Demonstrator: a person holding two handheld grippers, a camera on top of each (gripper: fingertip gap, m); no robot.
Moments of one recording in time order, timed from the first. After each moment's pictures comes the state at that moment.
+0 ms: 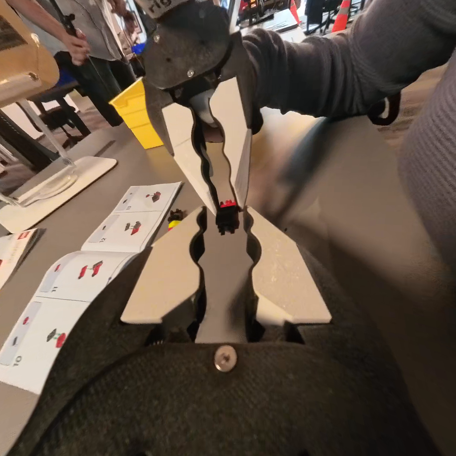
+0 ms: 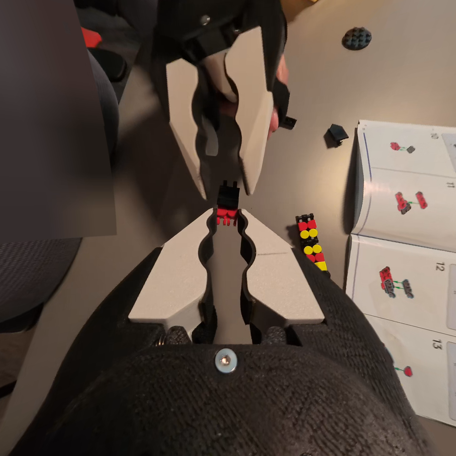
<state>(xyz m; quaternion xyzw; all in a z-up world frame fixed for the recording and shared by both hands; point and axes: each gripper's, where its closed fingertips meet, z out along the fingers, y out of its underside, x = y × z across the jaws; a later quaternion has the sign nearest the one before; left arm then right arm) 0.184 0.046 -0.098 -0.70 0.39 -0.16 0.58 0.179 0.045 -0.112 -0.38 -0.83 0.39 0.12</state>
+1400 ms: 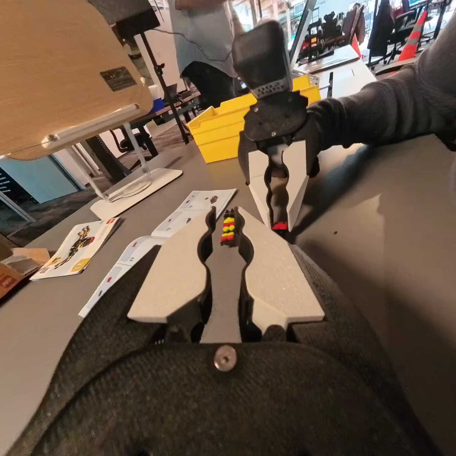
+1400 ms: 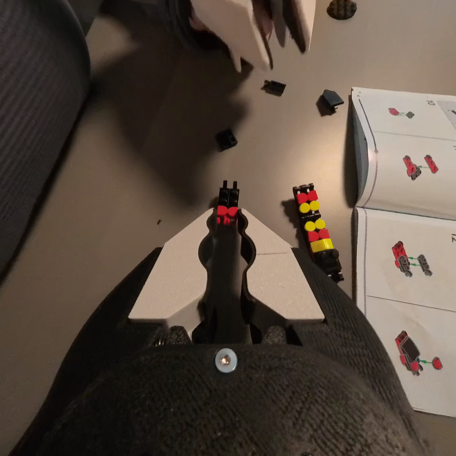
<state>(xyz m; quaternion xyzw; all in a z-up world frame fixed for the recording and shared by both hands) 0.132 0.054 -0.076 -0.67 0.31 -0.09 0.66 0.180 0.058 -0.154 -0.38 -0.82 0.38 0.17</state>
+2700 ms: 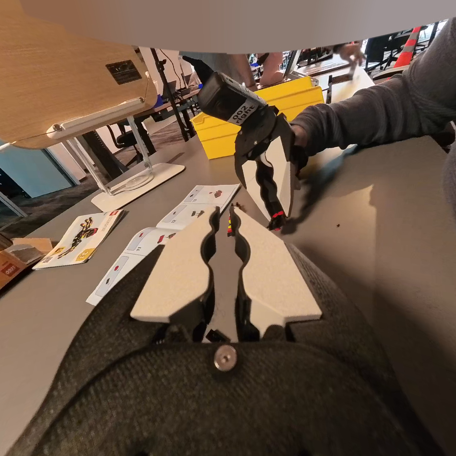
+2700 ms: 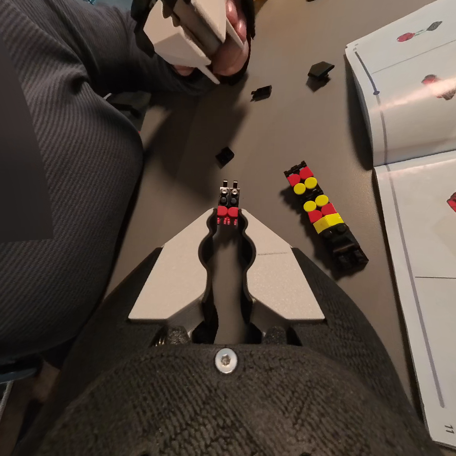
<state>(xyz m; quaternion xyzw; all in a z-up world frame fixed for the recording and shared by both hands) 0.116 0.051 -0.076 -0.68 0.30 -0.10 0.66 0.178 0.062 -0.145 -0.49 -0.71 0.51 0.01</state>
